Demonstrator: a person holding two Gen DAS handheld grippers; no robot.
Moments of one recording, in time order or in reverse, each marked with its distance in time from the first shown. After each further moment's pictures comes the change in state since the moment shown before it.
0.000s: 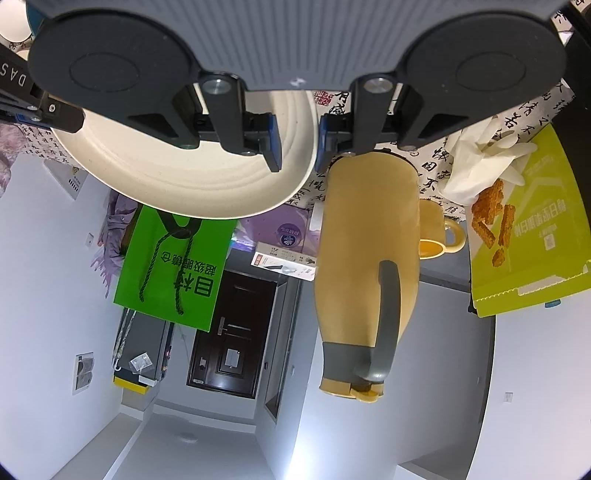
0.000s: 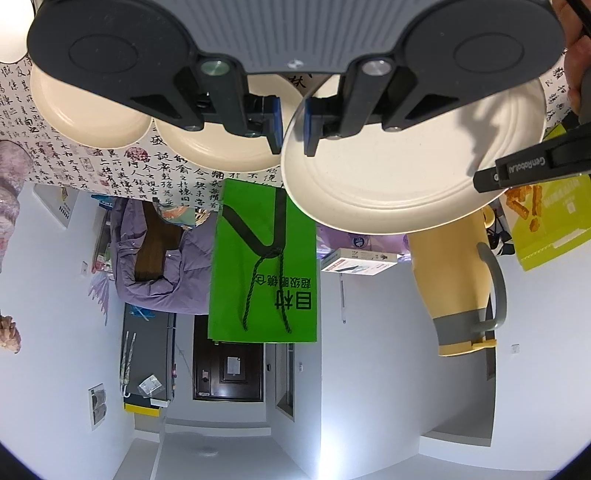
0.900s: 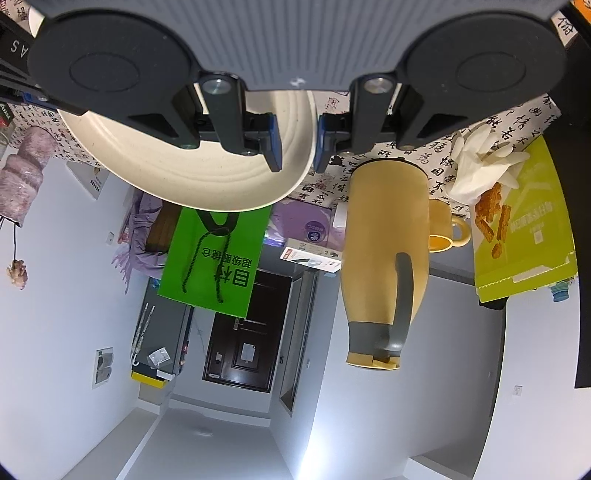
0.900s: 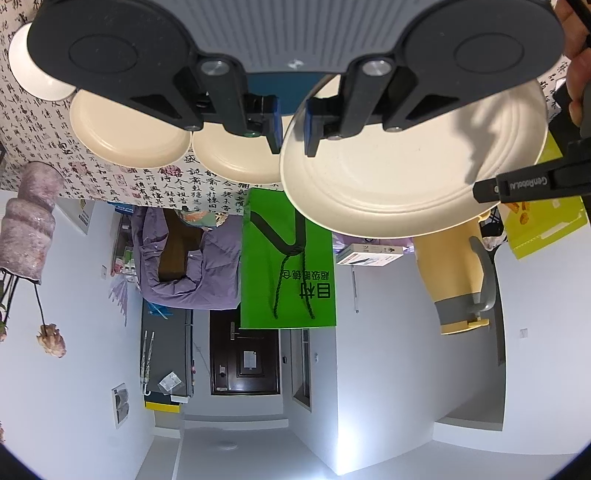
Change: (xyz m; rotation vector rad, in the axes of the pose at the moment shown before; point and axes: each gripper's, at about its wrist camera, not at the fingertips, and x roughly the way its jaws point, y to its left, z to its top) left arm -0.065 -0.023 -0.004 0.009 -0.015 -0.048; right arm -0.071 -0.019 -0.022 0.045 -0.028 -0.028
